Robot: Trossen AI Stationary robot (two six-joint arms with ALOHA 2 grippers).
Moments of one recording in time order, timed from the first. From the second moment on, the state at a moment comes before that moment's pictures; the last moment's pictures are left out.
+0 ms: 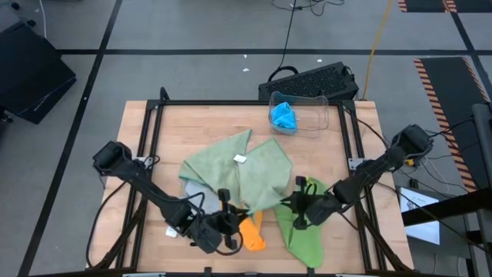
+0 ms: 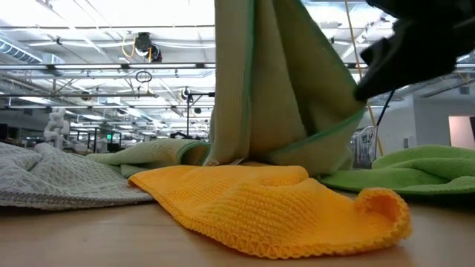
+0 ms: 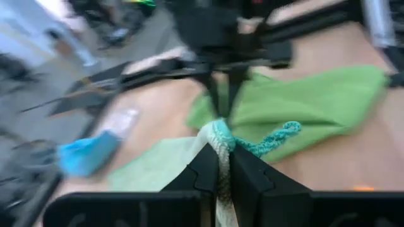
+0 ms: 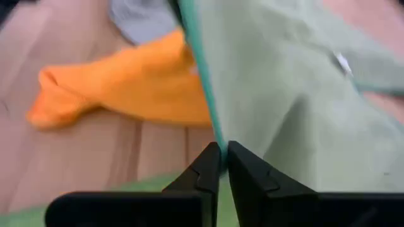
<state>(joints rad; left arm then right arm) -0.63 1.77 1.32 -0.16 -0.89 -0.06 0.62 1.41 0.66 -0.08 0.58 0.40</state>
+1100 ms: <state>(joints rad) -0.31 1.43 1.32 -0.36 -0.71 0.27 0.45 2.01 0.76 0.93 0.83 0.27</state>
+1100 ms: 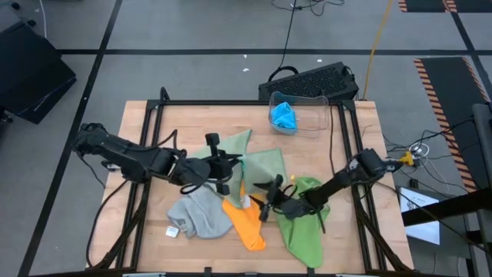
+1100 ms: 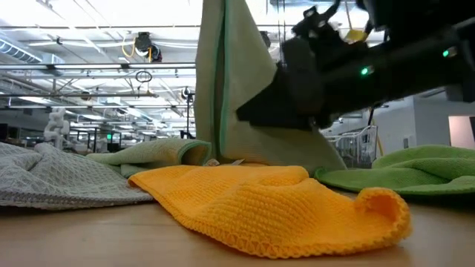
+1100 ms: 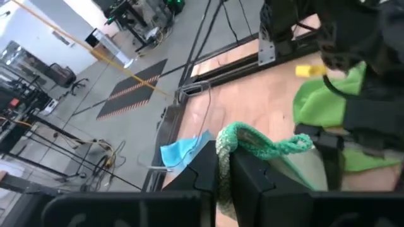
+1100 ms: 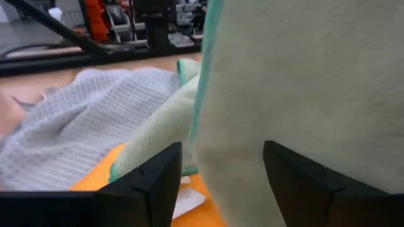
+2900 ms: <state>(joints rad) -0.32 1.41 1.32 -0.83 -1.07 -0.15 0.41 1.98 1.04 -0.03 0.79 0.26</state>
